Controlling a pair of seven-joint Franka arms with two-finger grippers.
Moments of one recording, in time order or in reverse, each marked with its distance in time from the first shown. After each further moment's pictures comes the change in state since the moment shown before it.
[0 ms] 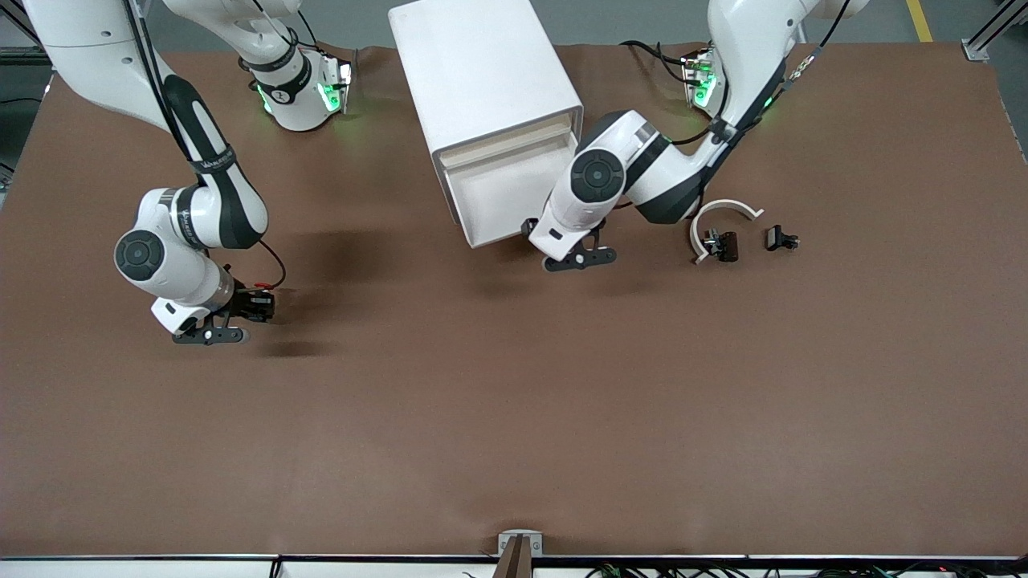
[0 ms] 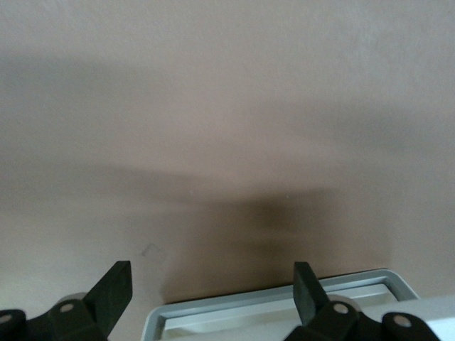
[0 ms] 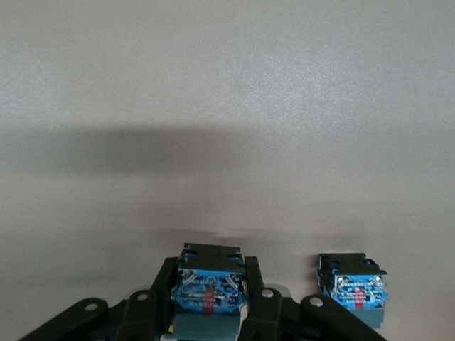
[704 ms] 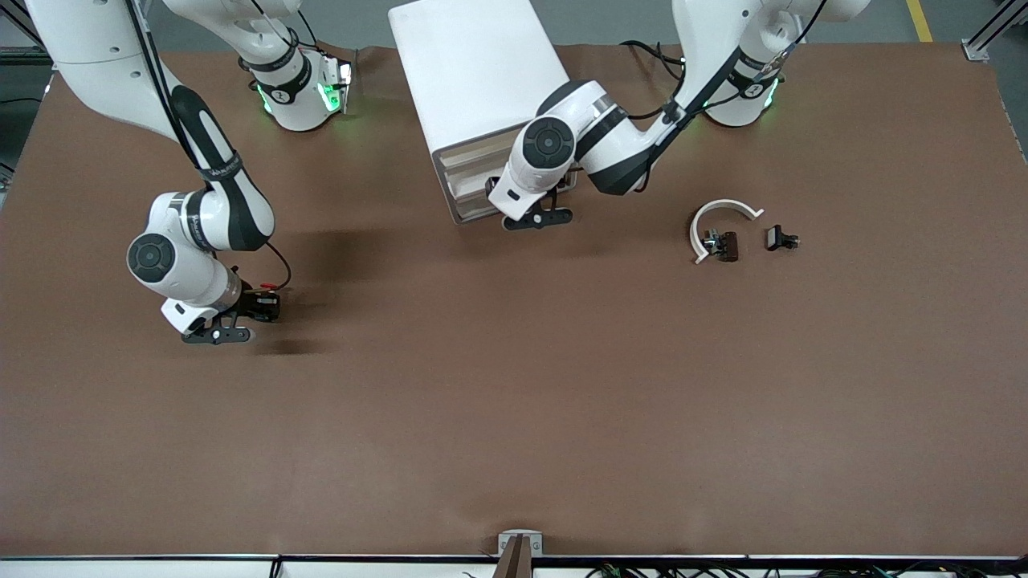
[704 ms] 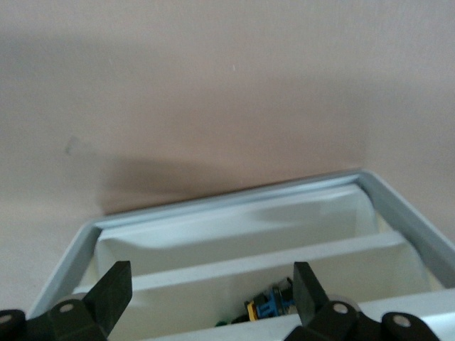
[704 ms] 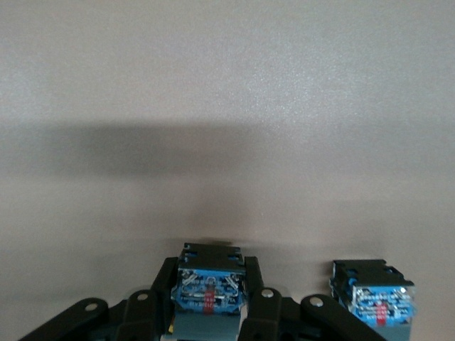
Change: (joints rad) left arm -0.087 0.020 -0.072 -0.015 -0.106 -0.002 -0.067; right arm -0.001 0.041 0.001 -0.013 0.000 0.053 0.004
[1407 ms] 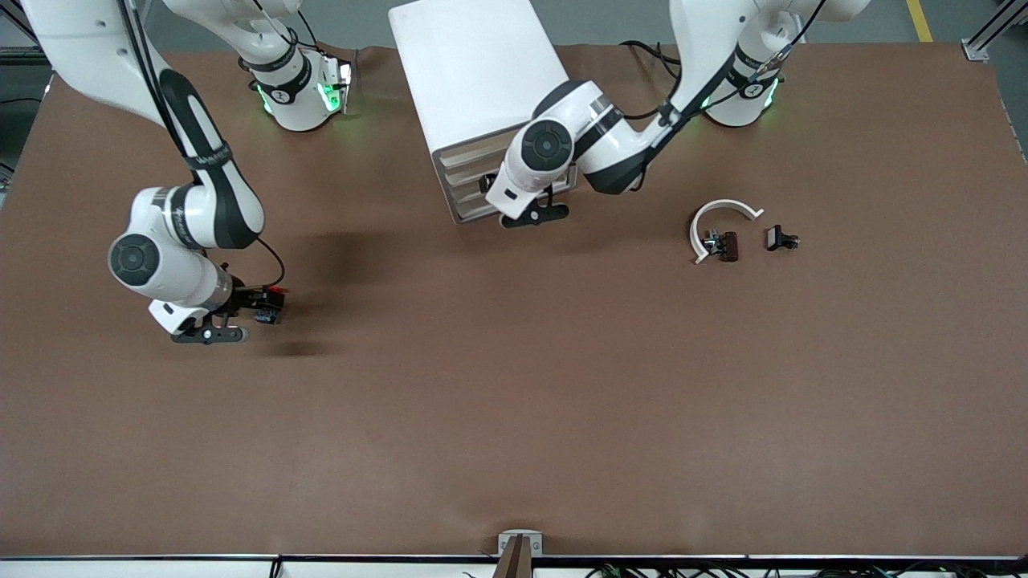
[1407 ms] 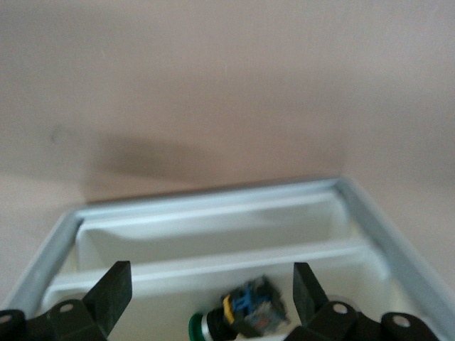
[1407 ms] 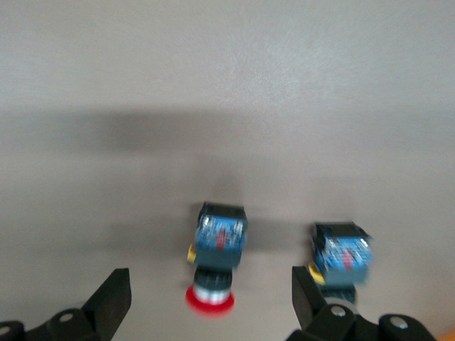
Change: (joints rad) left arm 0.072 0.012 -0.014 0.041 -0.042 0.008 -0.029; right arm 0.001 -0.123 0.015 0.077 0.000 -0.273 0.008
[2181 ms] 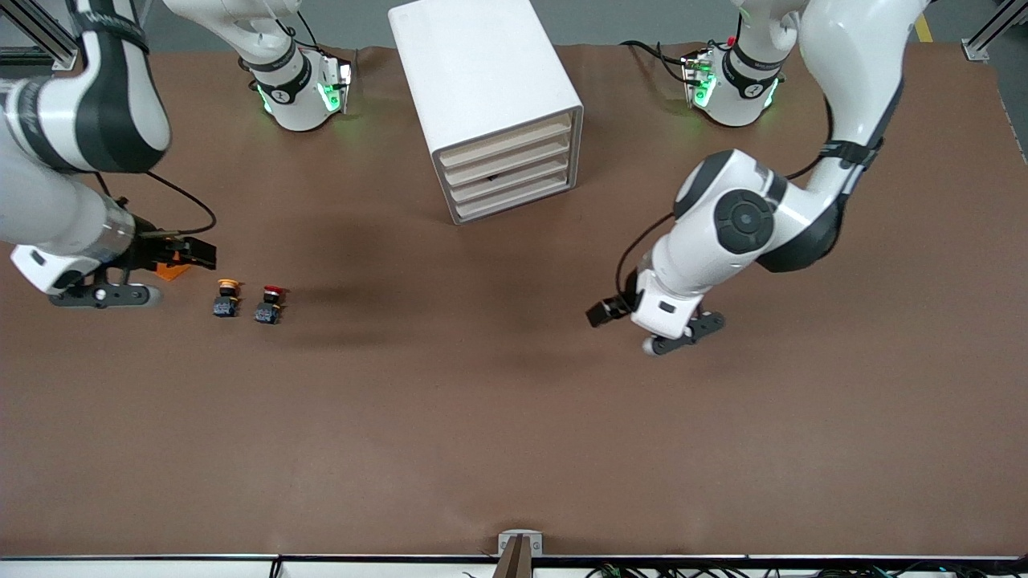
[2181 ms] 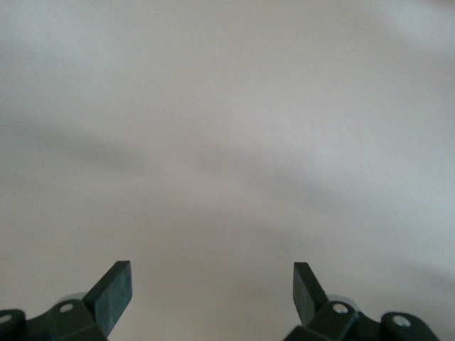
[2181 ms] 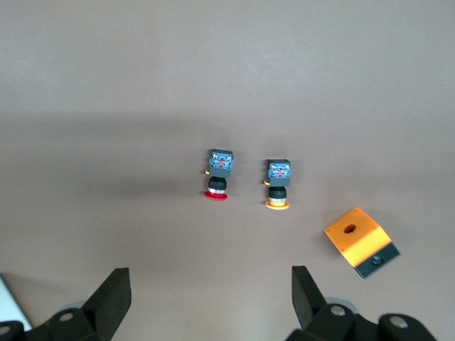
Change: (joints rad) left arm 0.376 -0.011 0.003 0.219 0.296 -0.035 0.101; right arm 0.003 -0.215 0.010 0.337 0.000 -0.576 0.001
